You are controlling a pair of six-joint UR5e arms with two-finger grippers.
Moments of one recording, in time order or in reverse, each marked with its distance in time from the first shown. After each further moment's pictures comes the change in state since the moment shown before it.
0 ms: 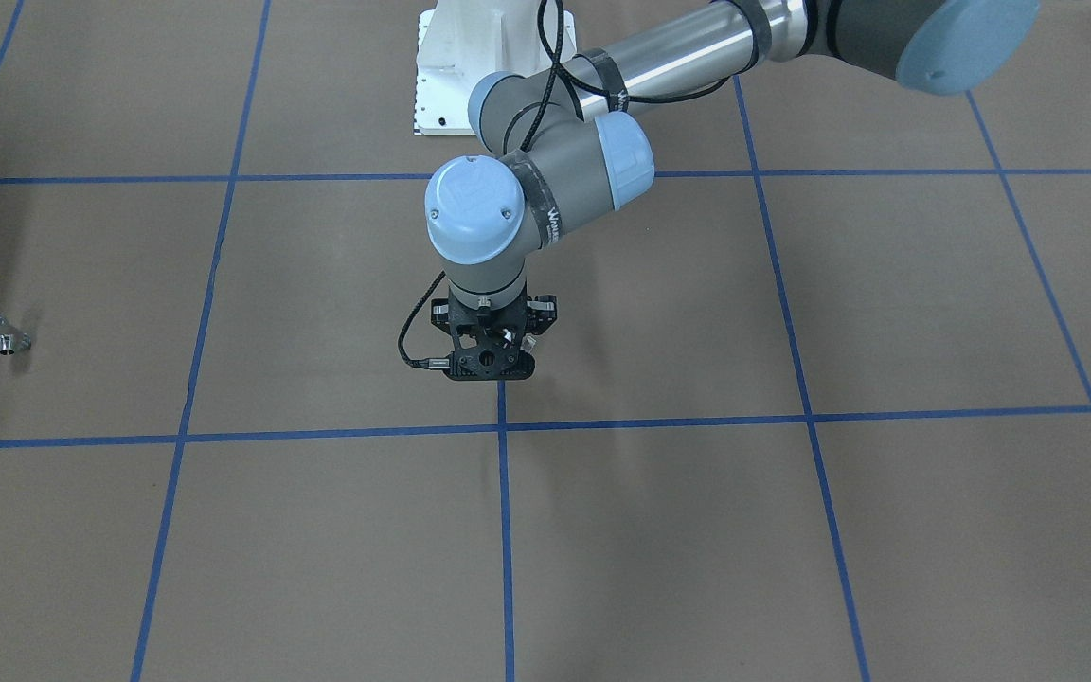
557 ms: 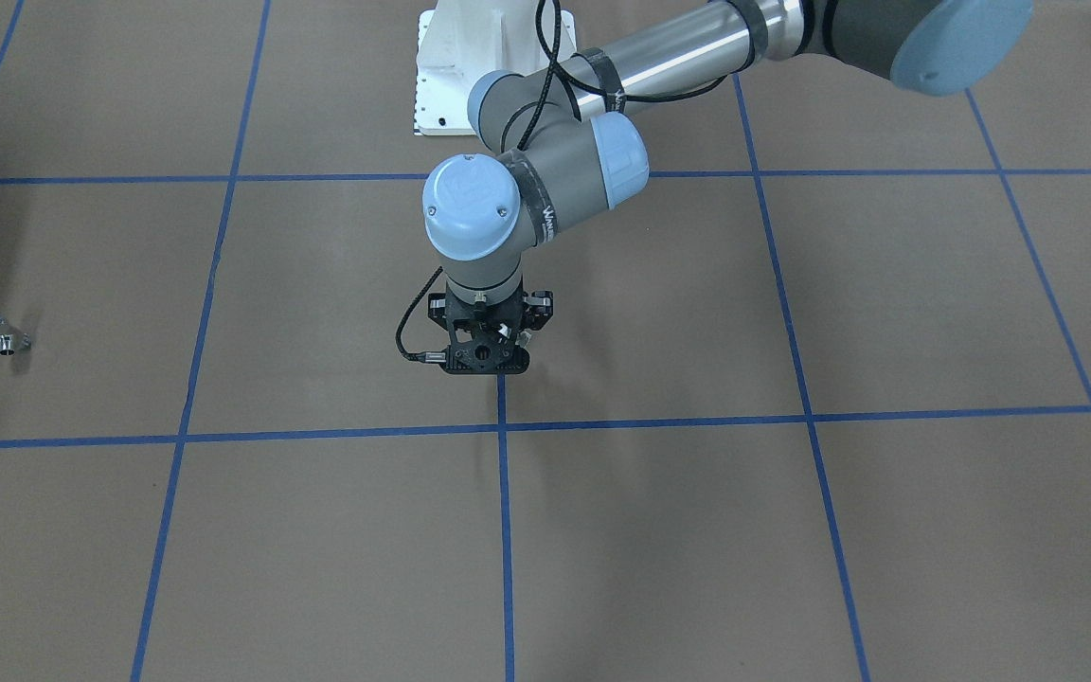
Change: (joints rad) left arm 0.013 0.005 -0.003 -0.009 0.001 0.001; right arm 0.000 0.002 -0.001 0.000 -0.001 0.000
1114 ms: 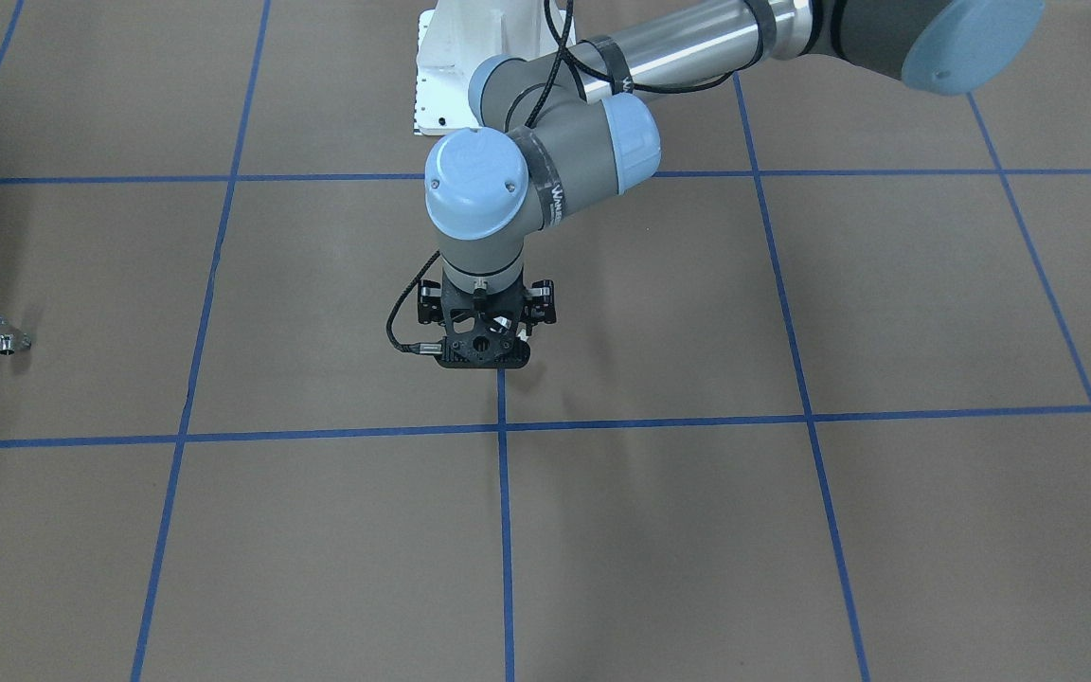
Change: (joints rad) left arm -0.053 0.010 -0.111 0.047 -0.011 -0.005; right arm -0.017 0.022 0.013 0.001 -0.017 0.004
